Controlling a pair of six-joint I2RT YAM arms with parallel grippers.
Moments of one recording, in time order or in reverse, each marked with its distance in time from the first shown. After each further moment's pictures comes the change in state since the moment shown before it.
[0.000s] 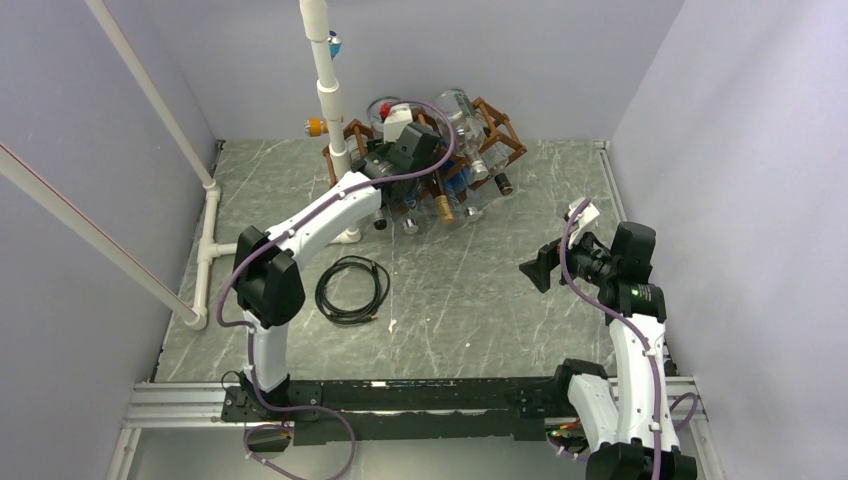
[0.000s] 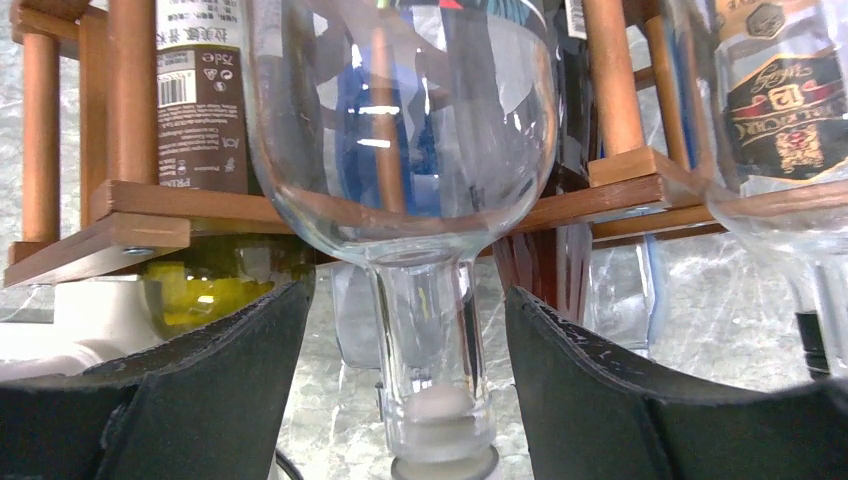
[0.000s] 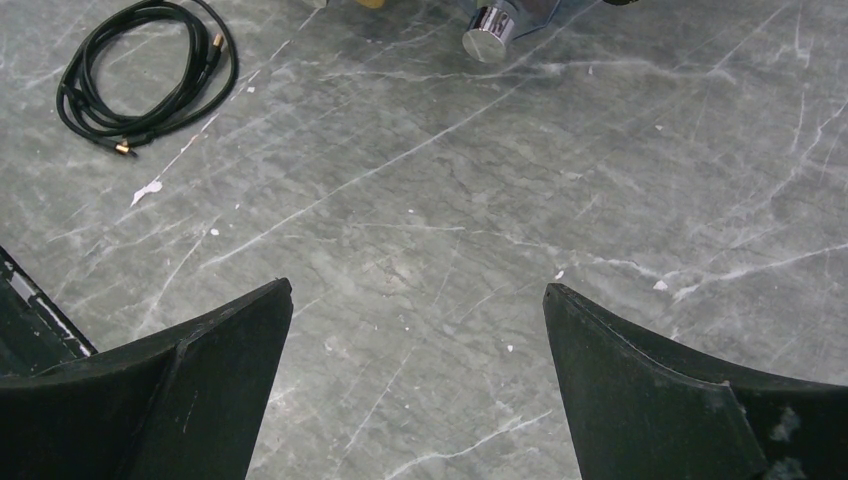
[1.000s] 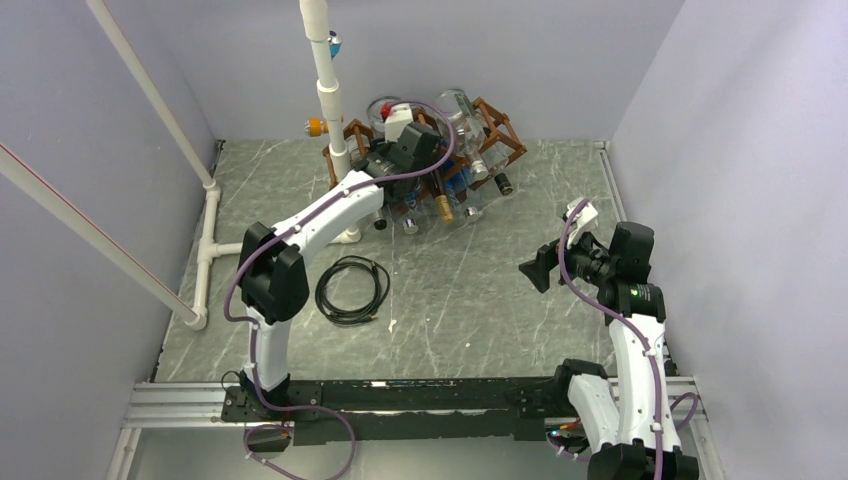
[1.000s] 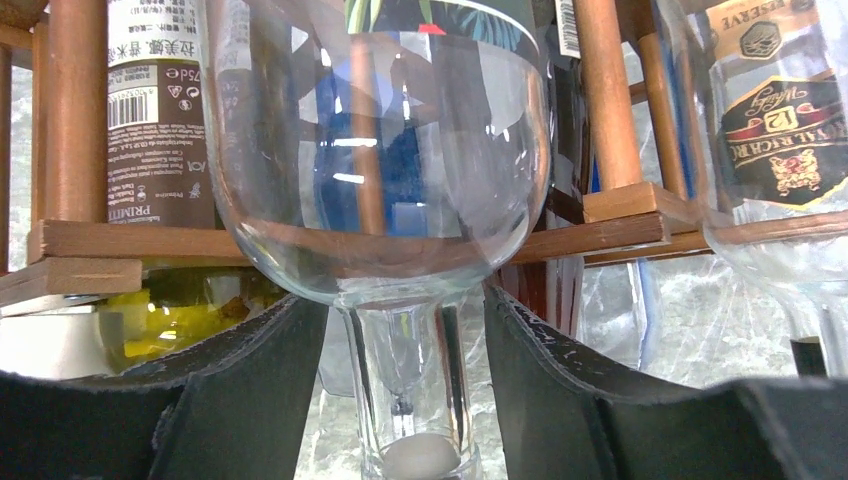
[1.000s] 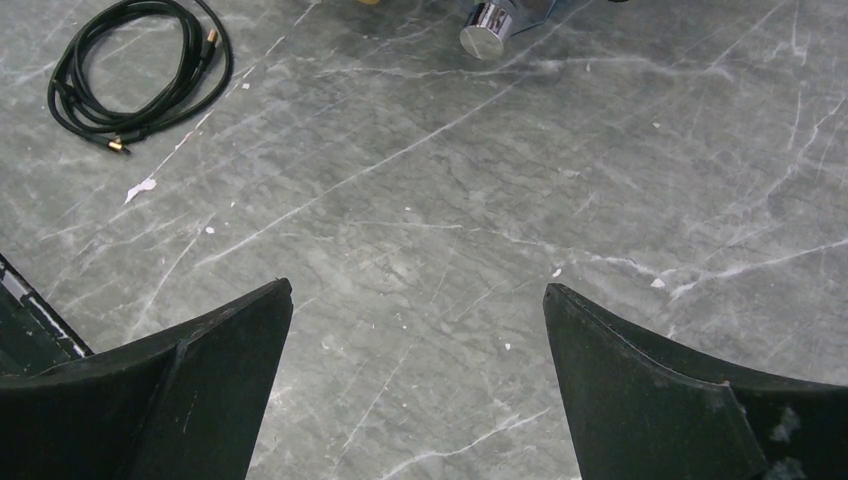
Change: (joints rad) left arm 0.017 0.041 0.000 0.066 0.019 -0.001; right arm 0.016 -0.001 0.000 0.000 0.022 0.000
